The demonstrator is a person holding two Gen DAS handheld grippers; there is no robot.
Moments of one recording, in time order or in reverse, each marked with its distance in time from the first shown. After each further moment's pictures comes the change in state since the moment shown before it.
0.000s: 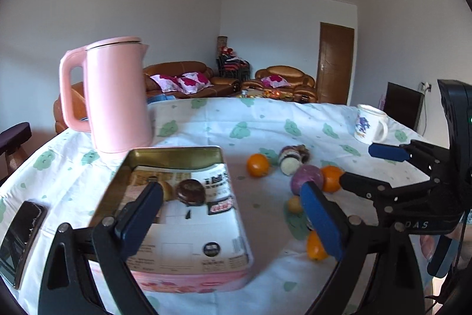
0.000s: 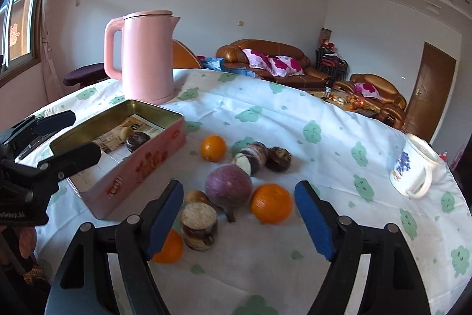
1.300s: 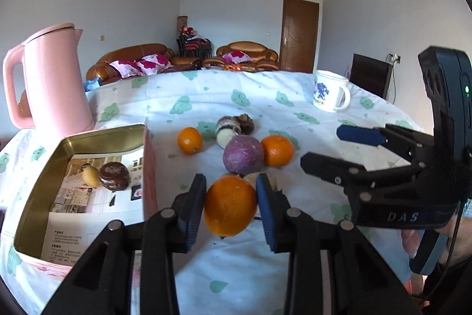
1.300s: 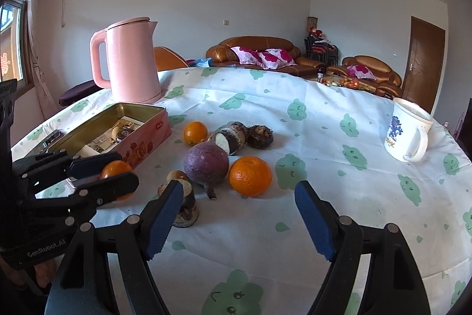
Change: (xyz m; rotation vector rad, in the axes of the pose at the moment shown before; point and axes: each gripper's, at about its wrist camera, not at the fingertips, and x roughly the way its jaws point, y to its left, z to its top) left arm 0.021 -0.049 -0.009 0.059 0.095 -0.139; right arm -0.004 -0.024 -0.024 0.107 0.012 0.037
